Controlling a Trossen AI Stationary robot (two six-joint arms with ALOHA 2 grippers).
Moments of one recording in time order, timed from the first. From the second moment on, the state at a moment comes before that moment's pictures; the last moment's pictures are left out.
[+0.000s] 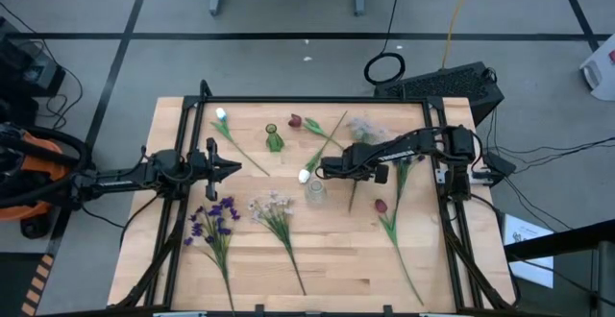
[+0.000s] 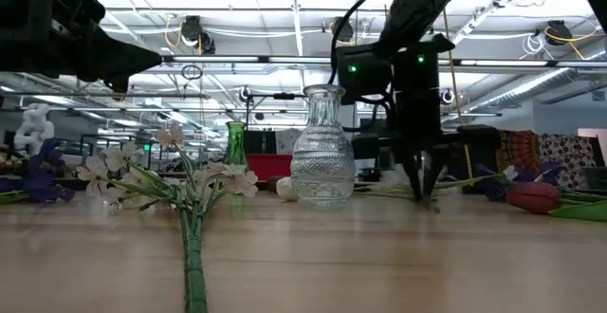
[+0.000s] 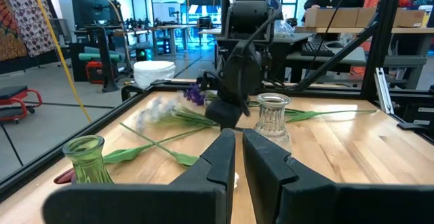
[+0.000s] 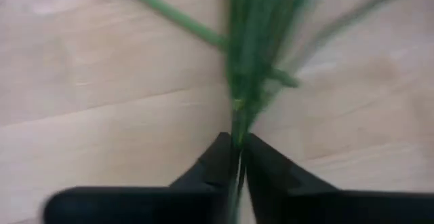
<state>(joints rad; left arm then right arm) 0.10 0.01 0.00 0.02 0.00 0.01 -0.09 1.94 1.18 -0.94 0.26 1.70</state>
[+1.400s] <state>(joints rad) 0.10 0.01 0.00 0.02 0.00 0.01 0.07 1.28 0.86 0.47 0.03 0.12</state>
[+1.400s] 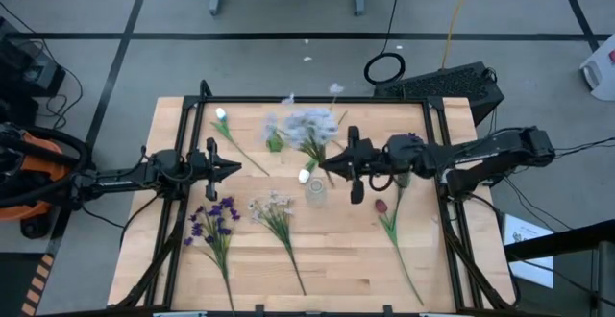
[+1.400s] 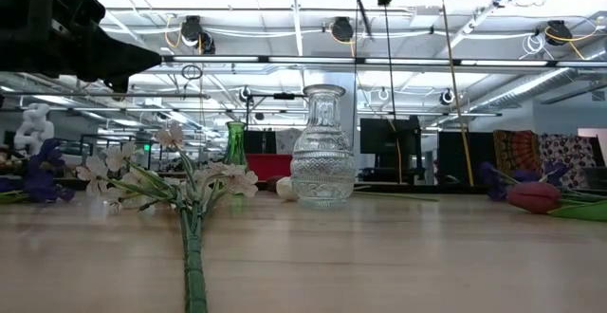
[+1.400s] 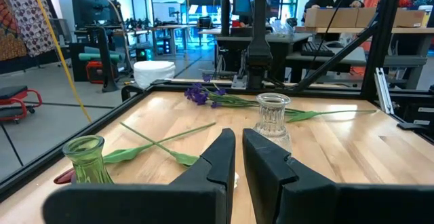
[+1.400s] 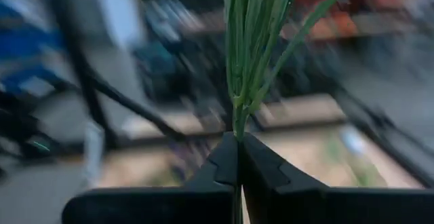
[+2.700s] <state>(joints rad) 0.10 0.01 0.00 0.02 0.00 0.01 0.05 1.54 0.71 0.83 0.06 0.06</state>
